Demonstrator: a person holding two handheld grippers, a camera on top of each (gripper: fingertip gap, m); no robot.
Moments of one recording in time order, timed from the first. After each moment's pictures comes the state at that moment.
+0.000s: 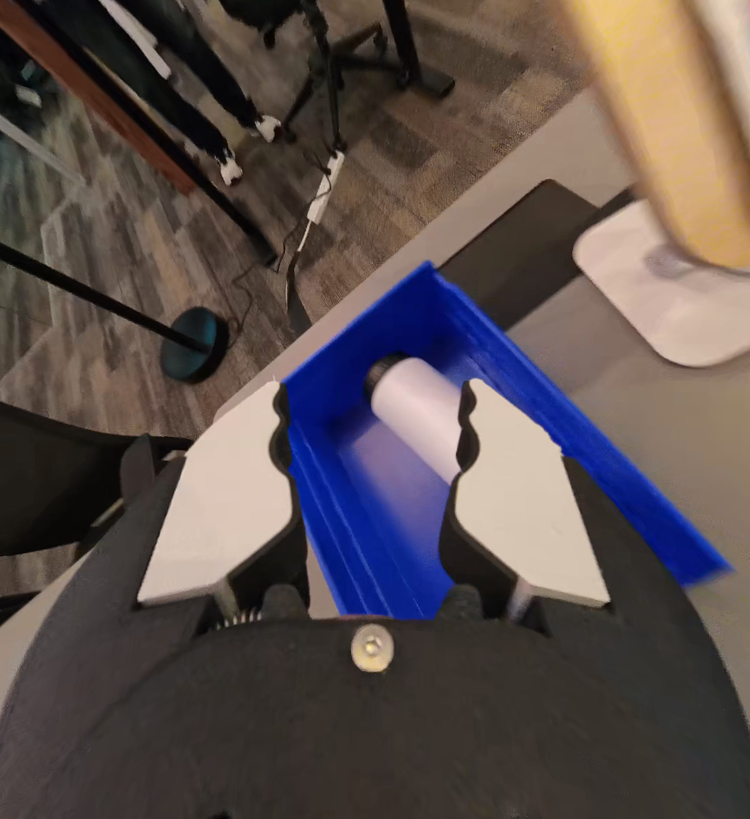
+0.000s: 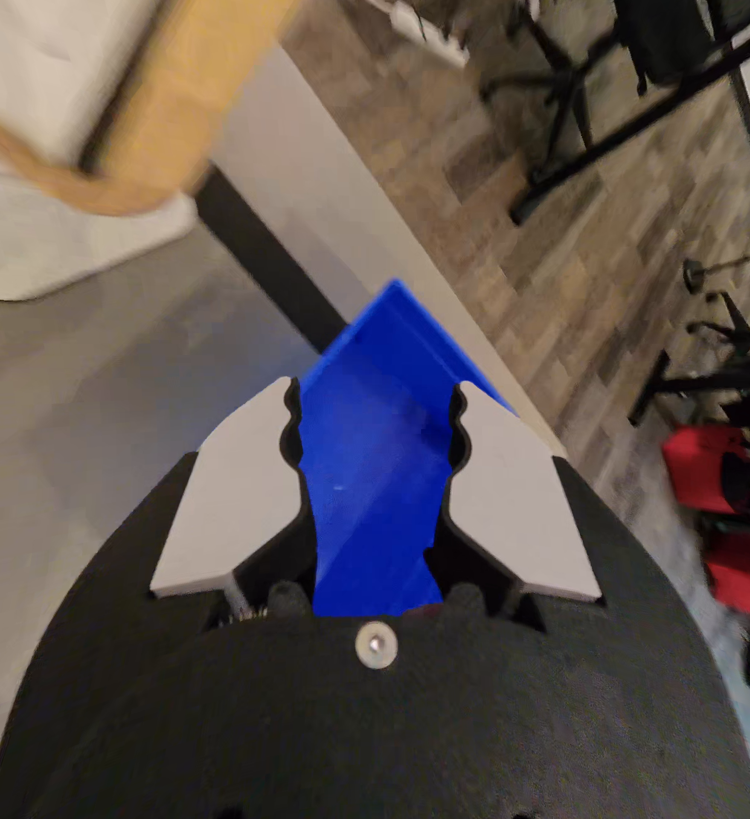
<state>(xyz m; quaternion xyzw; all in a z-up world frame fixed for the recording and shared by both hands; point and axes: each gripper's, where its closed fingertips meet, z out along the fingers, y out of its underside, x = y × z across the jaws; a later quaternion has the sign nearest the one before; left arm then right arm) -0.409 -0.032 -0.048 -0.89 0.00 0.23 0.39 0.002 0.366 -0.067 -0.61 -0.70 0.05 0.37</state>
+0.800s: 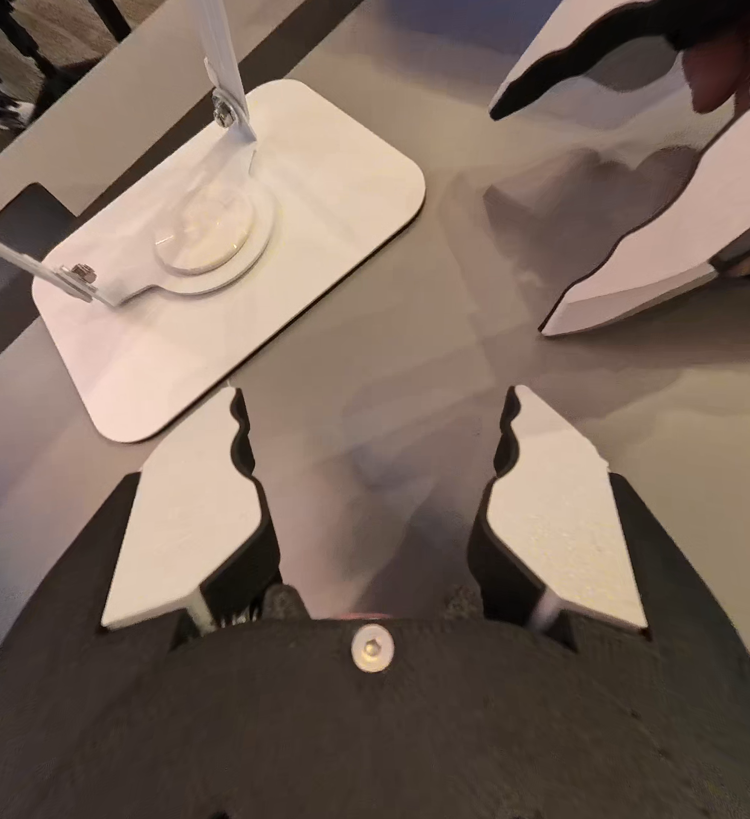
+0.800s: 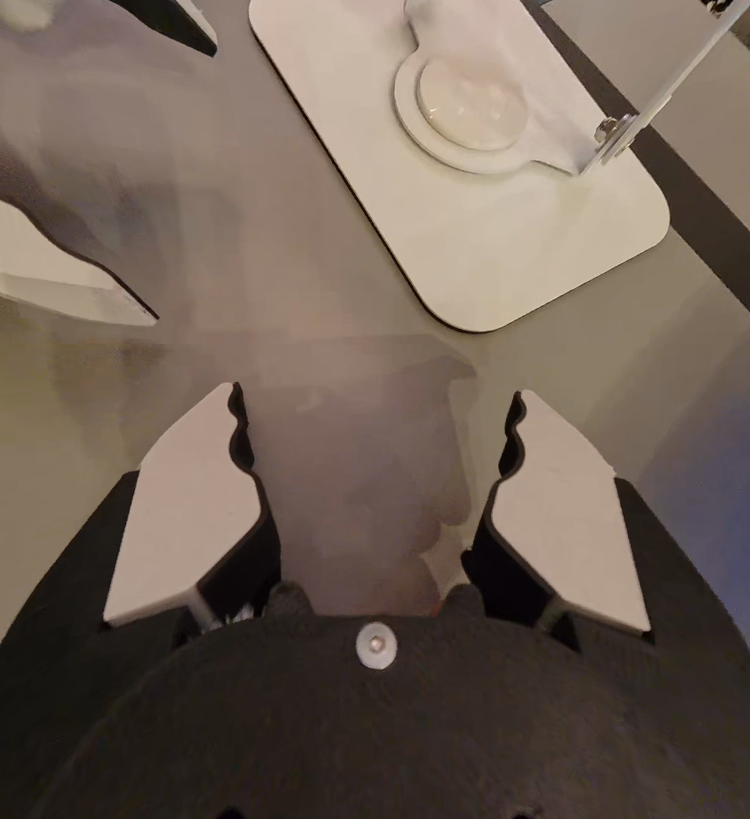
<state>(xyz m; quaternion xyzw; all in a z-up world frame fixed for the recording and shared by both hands) -0.105 0.074 -0.252 -0.90 0.08 0.07 0.42 -0.042 0.144 -0.263 -0.60 -0.69 0.23 0.32</state>
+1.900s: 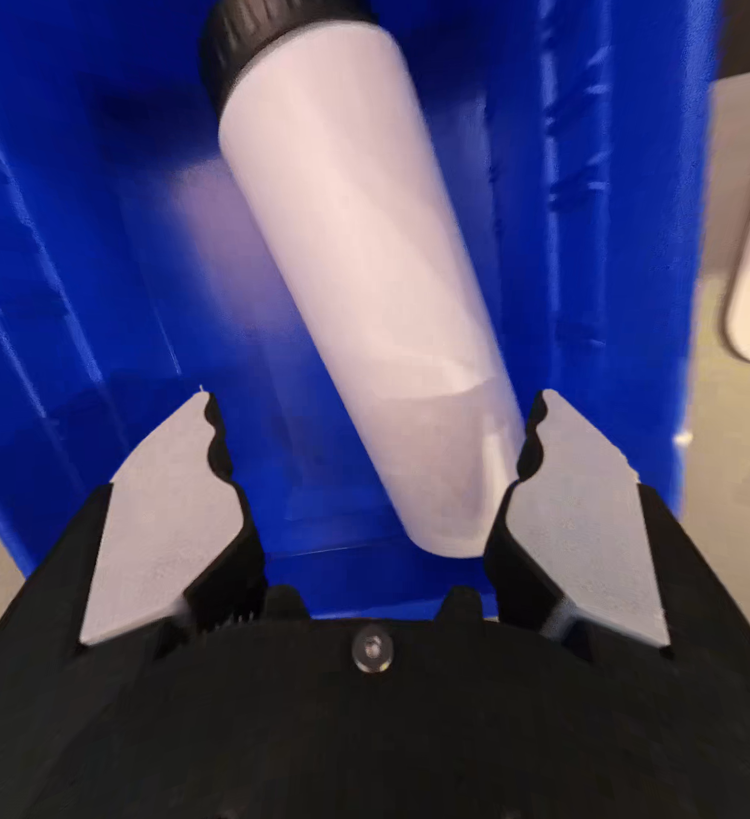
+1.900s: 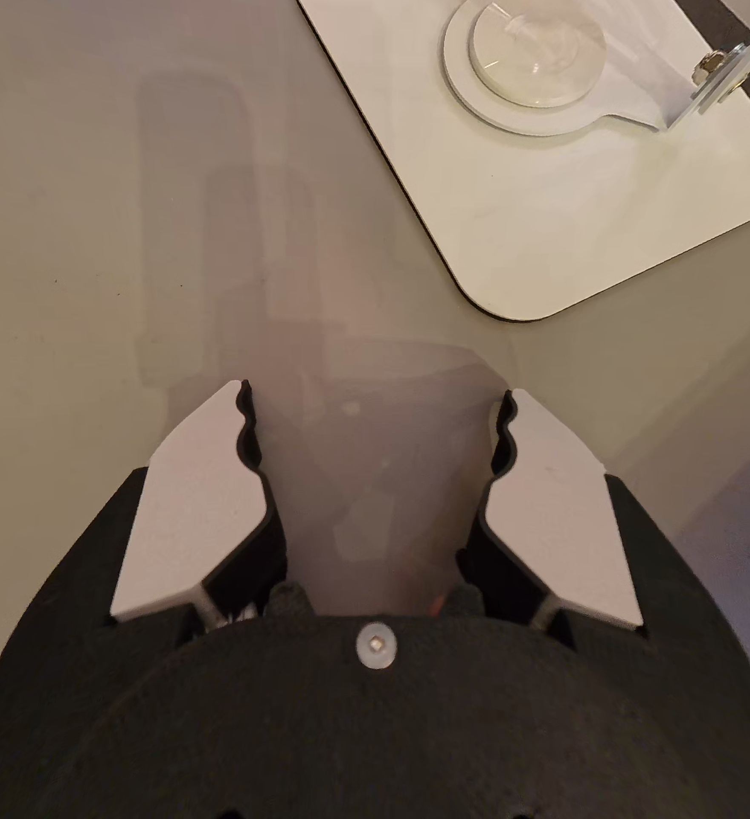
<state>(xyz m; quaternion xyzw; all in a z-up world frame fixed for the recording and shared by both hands) -0.400 -0.045 -0.219 -0.95 -0.28 0.05 0.12 -0.037 0.133 -0.272 -0.60 -0.71 0.27 0.24</state>
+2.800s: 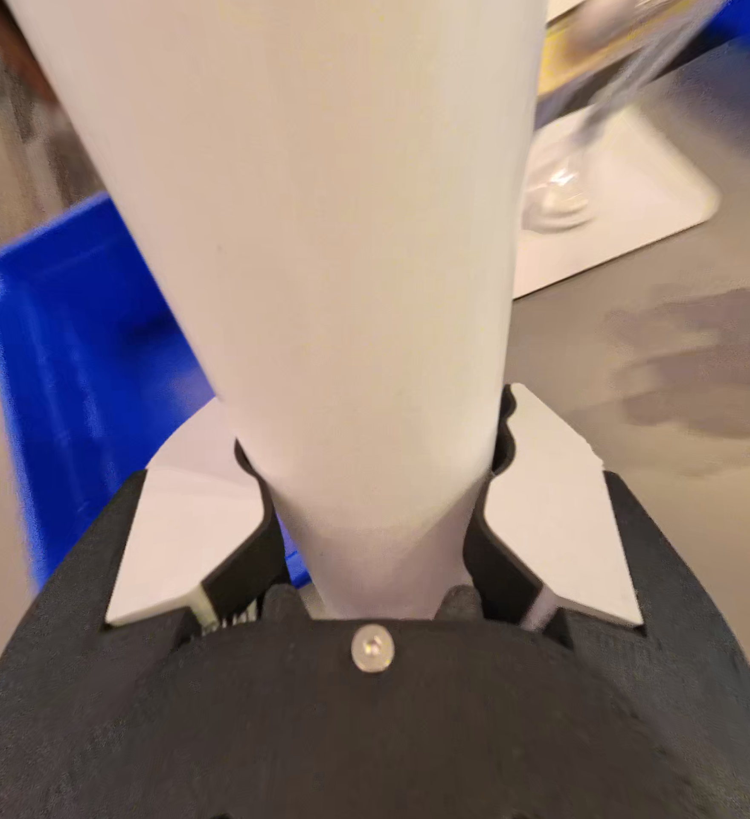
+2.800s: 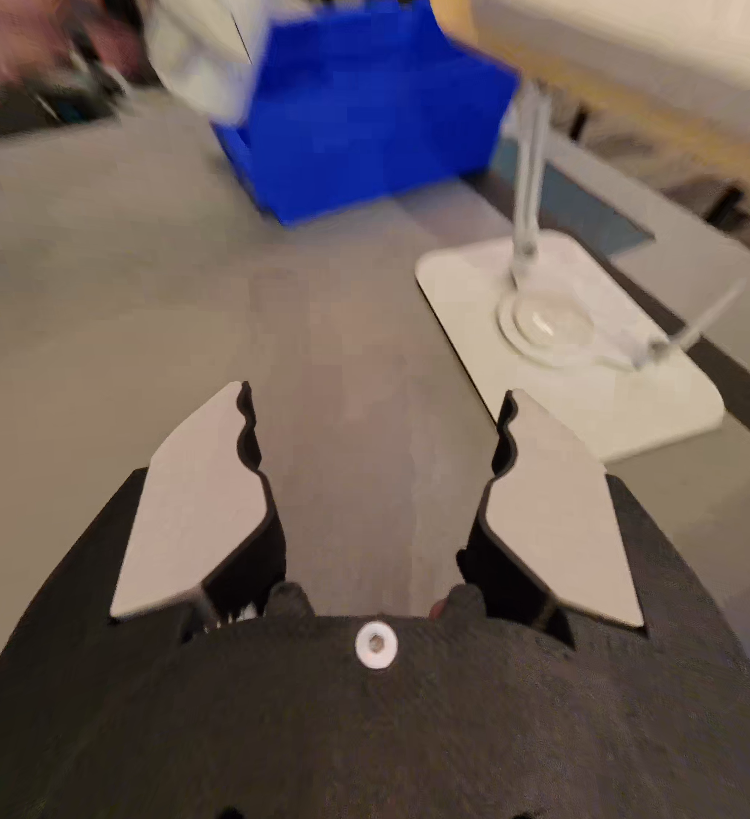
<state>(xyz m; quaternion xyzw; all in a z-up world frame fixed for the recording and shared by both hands) -0.295 -0.072 -0.140 -0.89 -0.07 0.10 0.43 -0.045 0.077 -0.167 -0.50 -0.68 0.43 0.31</state>
